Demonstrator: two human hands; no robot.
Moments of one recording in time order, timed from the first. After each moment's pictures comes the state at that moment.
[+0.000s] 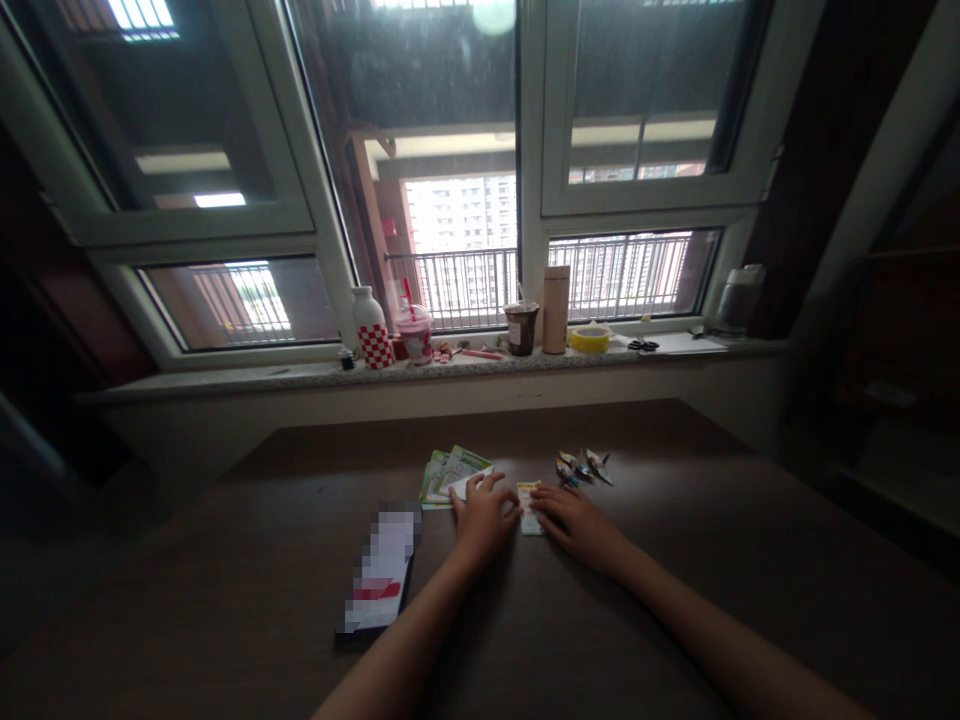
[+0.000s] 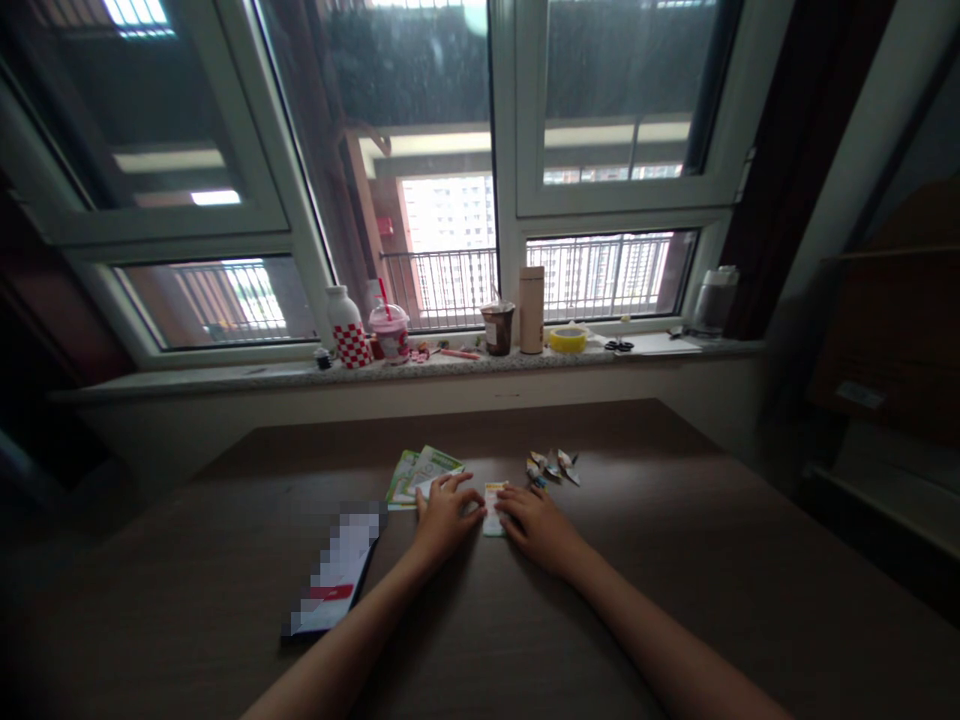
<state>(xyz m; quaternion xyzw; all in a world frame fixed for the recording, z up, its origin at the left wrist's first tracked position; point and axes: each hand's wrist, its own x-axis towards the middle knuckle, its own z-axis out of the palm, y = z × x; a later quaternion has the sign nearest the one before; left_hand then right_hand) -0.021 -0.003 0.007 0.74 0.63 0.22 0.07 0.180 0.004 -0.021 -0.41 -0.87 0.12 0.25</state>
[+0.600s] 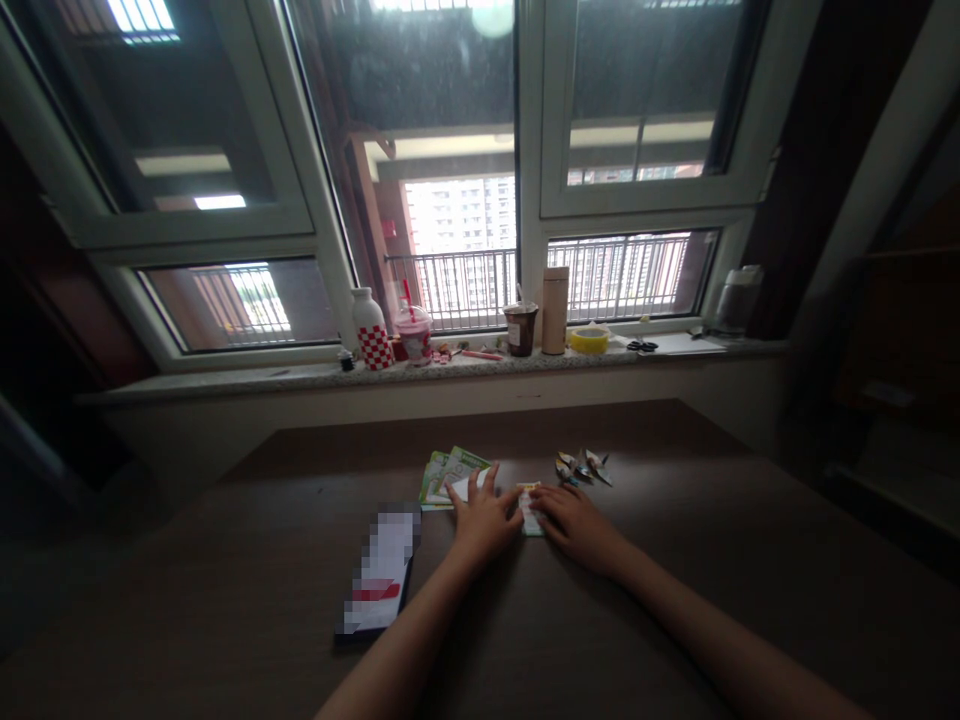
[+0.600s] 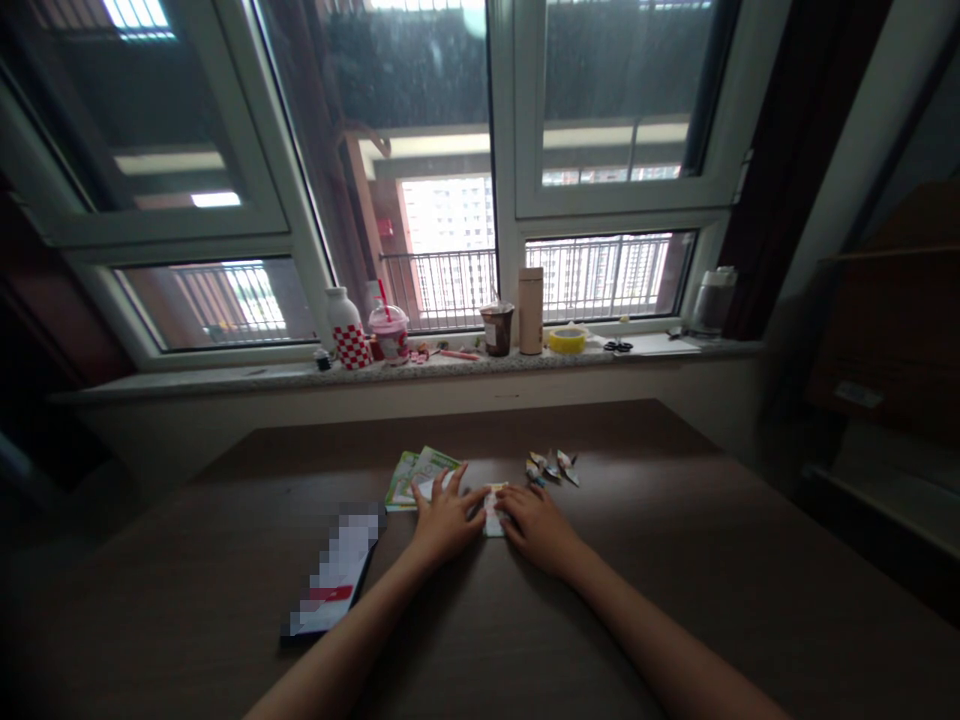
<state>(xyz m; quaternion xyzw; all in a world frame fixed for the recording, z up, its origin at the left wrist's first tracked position) -0.020 0.000 0.003 0.77 0.63 0.13 0.00 0.177 0.000 -0.012 -0.41 -0.87 0.10 0.24</state>
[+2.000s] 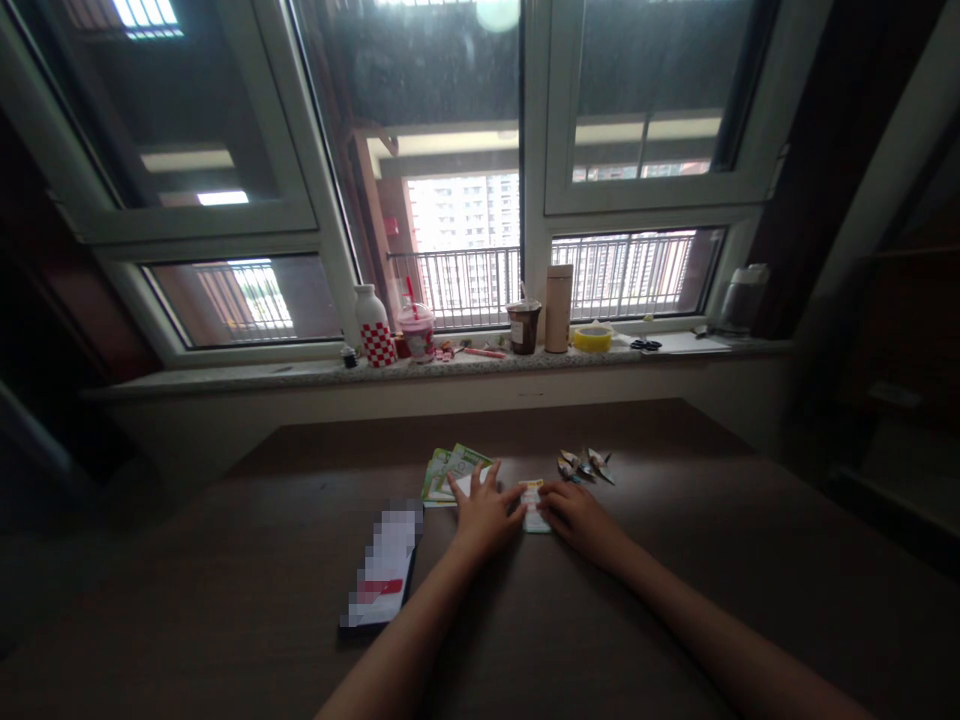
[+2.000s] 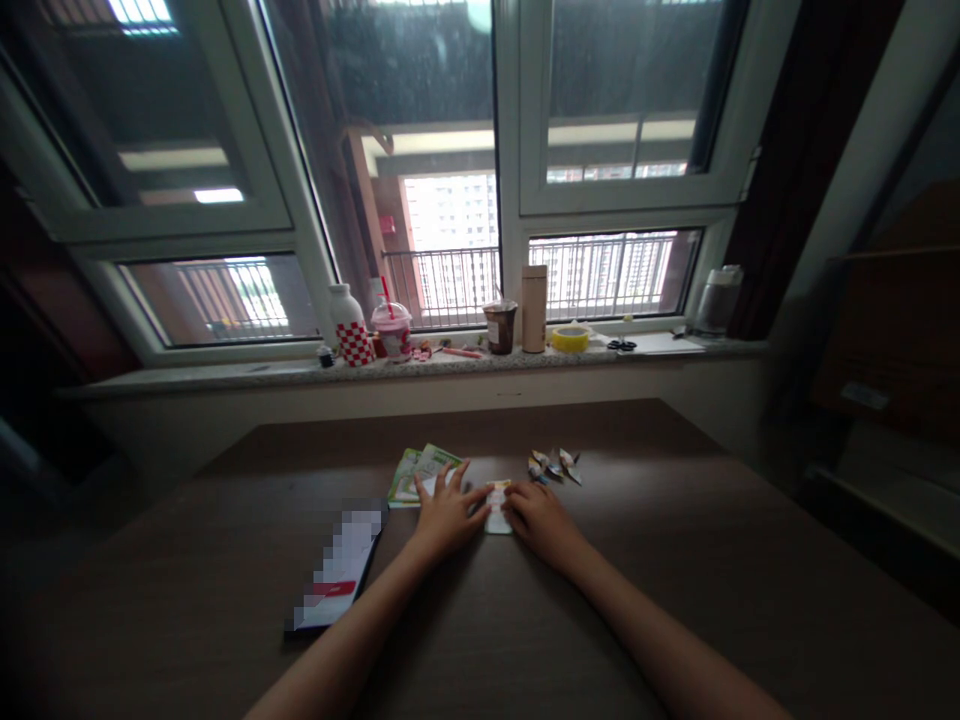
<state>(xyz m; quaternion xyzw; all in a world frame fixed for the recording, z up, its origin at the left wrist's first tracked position) -0.021 0.001 0.008 0.78 0.62 0.12 0.00 0.180 0.013 -0.027 -0.40 -0.86 0.06 0.30</state>
